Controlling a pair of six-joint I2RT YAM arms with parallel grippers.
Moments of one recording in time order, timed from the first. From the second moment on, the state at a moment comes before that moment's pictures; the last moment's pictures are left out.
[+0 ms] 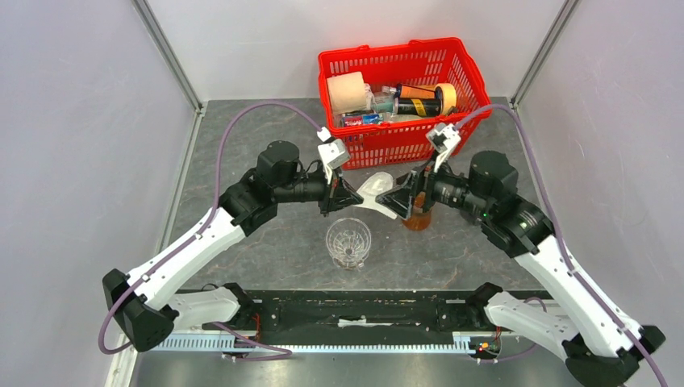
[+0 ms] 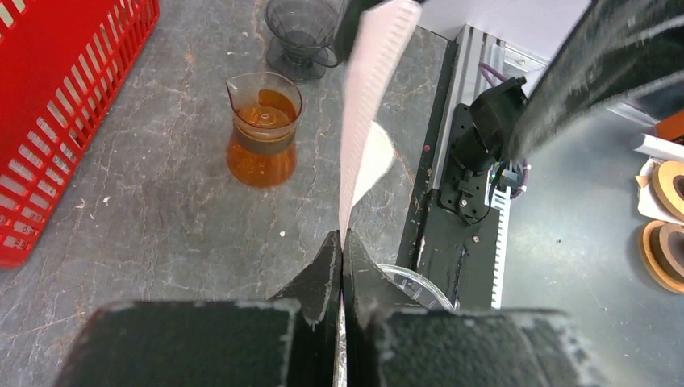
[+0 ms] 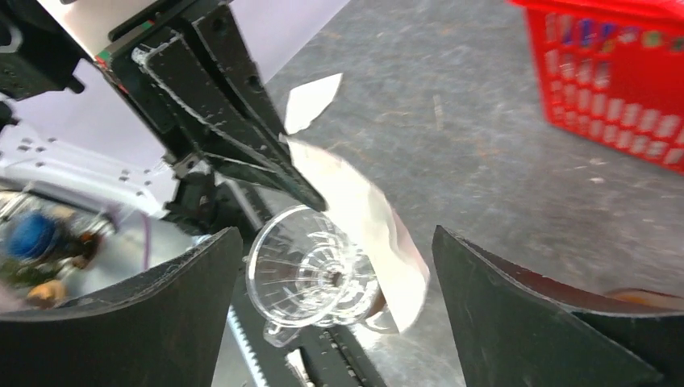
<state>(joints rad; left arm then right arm) -0.74 1.15 1.13 -0.30 0.58 -0.05 0.61 0.91 1.10 -0.40 -0.45 0.37</state>
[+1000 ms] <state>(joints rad) -0.74 1.07 1.08 -0.25 0.70 0.02 0.61 0.71 0.99 -0.58 -0.12 0.21</state>
